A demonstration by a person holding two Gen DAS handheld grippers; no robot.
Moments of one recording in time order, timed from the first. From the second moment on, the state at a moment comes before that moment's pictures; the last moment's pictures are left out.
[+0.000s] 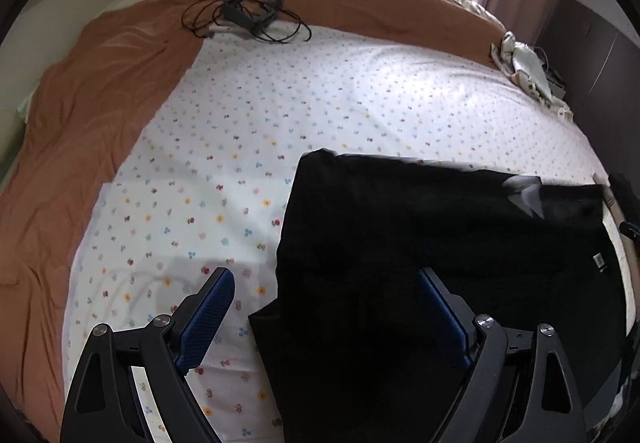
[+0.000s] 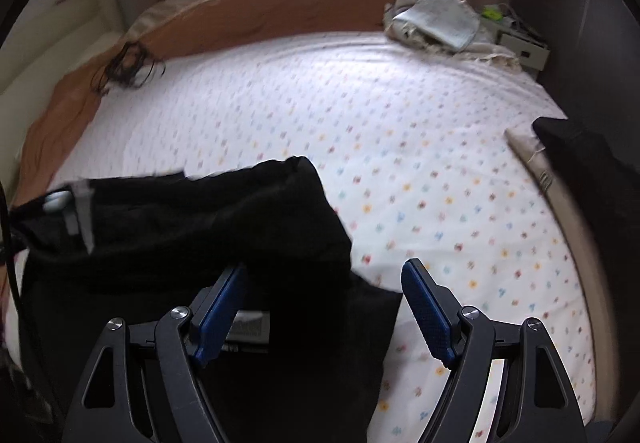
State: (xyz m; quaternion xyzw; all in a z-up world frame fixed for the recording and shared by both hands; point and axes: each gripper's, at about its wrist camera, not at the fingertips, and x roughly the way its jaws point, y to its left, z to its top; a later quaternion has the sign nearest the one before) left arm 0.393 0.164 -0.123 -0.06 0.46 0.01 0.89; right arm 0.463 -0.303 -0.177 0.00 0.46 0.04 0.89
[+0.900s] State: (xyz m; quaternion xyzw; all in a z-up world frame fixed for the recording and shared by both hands) left arm 0.311 0.172 -0.175 -0.12 0.49 -0.01 0.86; right arm 0.384 -0.342 -0.222 0.08 0.49 0.07 0.86
